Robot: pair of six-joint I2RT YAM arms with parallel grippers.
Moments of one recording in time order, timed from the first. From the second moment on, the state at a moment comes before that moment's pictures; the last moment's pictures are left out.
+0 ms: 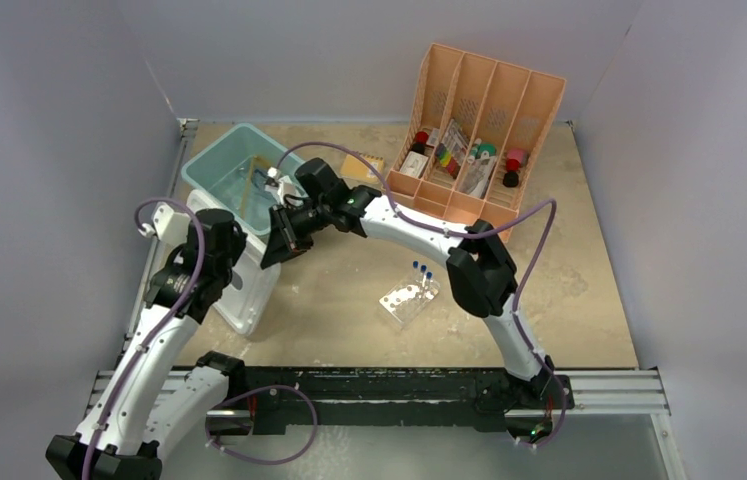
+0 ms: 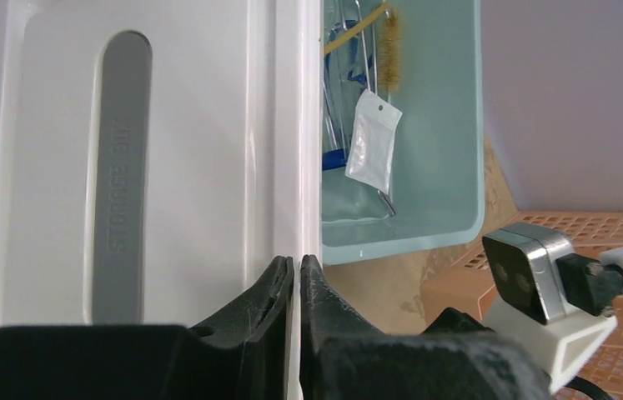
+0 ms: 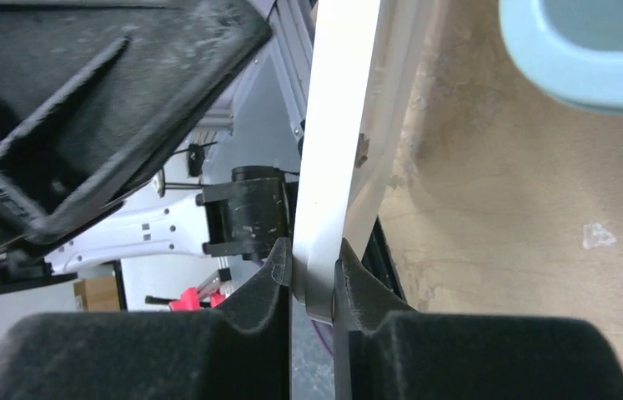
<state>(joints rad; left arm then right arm) -0.28 0.79 0.85 -0.71 -0.56 -1.17 0.93 2.19 1.91 -0.34 -0.81 0.70</state>
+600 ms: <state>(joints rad) -0.28 0.91 1.31 -0.77 -0.70 -0.96 0.82 2.07 1.91 -0.08 -0.89 0.87</state>
